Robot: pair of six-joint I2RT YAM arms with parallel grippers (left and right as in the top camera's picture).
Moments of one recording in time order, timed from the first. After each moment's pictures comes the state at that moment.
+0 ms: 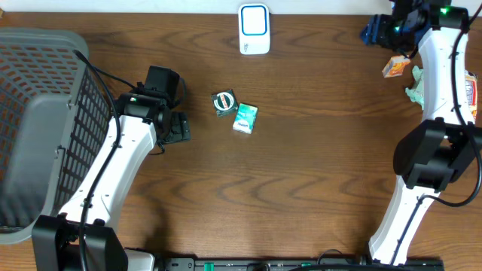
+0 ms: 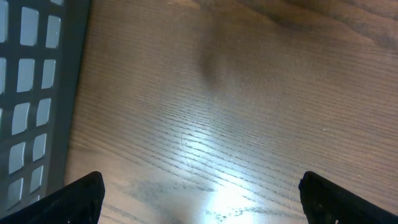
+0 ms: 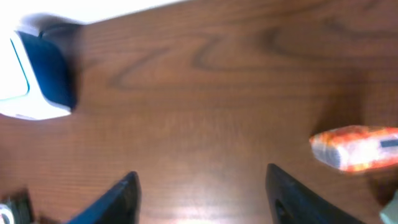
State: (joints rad) left arm -0.19 1.54 1.20 -1.02 -0.24 -0.38; right arm -0.15 2.26 2.26 -1.02 -0.27 0.05
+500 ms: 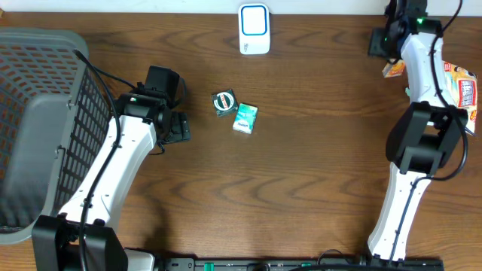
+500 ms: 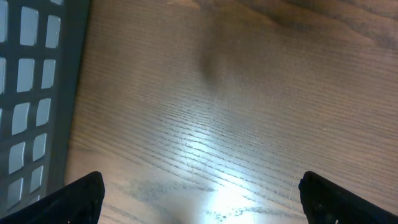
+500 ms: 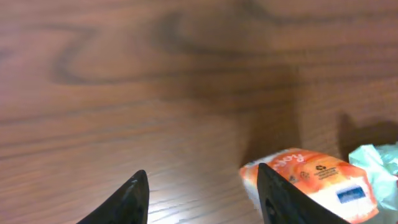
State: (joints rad) left arm -0.19 1.54 1.20 -1.02 -0.24 -0.38; right arm -0.15 2.45 2.26 -0.88 0.04 0.04
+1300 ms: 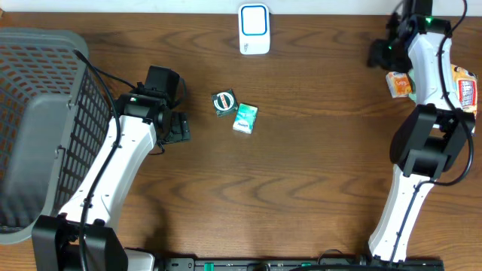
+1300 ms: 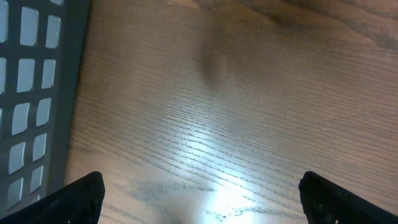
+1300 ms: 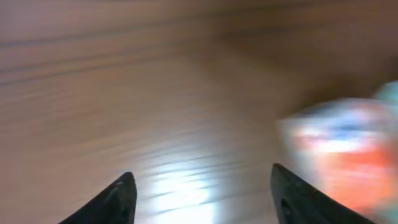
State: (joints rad) left arm -0.19 1.54 1.20 -1.02 -0.24 -0.38; right arm -0.16 2.40 2.26 -1.11 -0.16 0.04
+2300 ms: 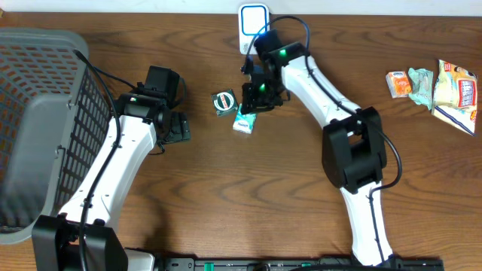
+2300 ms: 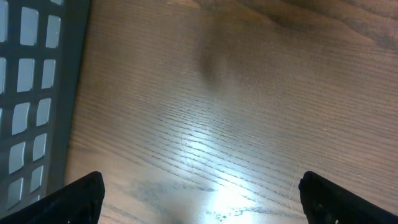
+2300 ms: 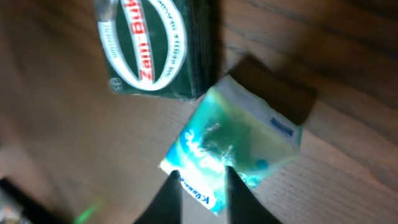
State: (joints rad) left arm -0.19 1.54 1.20 -1.03 -0.24 -0.38; right arm 0.45 2.36 2.02 -1.09 -0.45 0.20
